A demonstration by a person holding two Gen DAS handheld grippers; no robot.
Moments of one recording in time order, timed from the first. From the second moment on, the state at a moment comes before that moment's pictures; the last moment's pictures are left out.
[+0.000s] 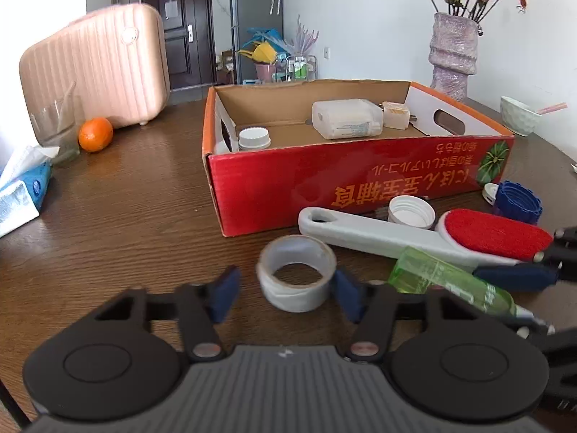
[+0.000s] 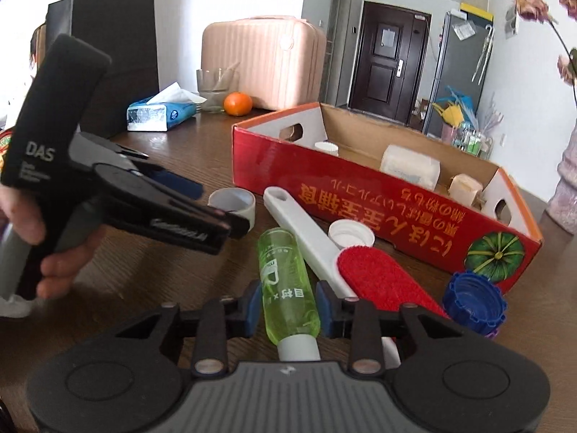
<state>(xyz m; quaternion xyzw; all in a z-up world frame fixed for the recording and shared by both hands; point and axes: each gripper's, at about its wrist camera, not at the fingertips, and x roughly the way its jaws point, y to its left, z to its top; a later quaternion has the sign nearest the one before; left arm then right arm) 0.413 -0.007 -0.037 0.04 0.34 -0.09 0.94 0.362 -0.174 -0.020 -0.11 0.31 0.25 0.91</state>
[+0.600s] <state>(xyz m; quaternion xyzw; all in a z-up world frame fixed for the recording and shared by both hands) 0.294 0.030 -0.016 -0.02 0.32 -0.05 0.95 0.300 -0.175 -0.021 -0.07 0.31 0.23 0.92</state>
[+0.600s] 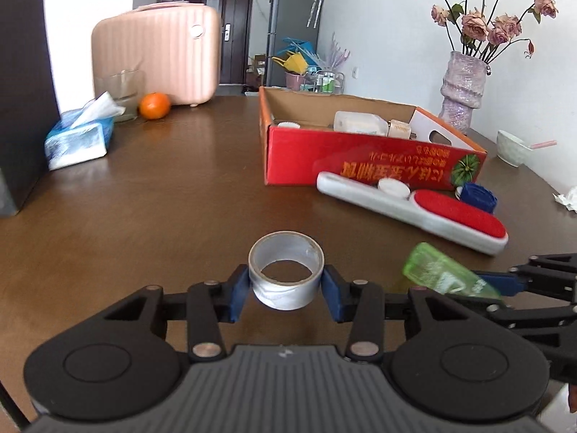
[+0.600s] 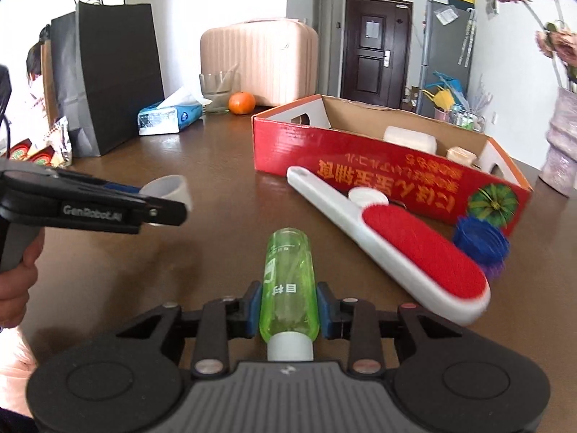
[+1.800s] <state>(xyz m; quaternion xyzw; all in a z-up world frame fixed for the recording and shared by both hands) 0.278 0.011 0.041 0.00 0.23 -0.10 0.97 0.253 -0.208 0.052 -0.07 0.21 0.20 0.95</state>
